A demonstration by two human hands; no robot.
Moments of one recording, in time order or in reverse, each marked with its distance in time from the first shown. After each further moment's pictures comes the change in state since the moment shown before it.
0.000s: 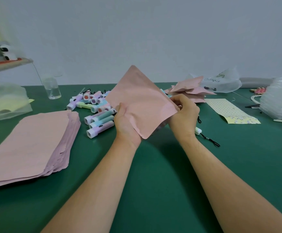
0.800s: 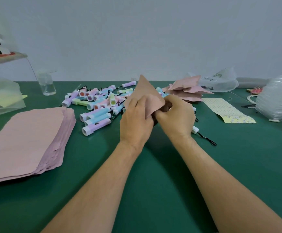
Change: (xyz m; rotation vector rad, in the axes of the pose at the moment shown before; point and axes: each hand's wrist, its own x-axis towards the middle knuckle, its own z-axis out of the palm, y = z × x) left_hand -0.004 -0.017 0.001 1.679 0.014 0.935; right_hand -0.008 -0.009 0.004 -0.430 -0.010 -0.101
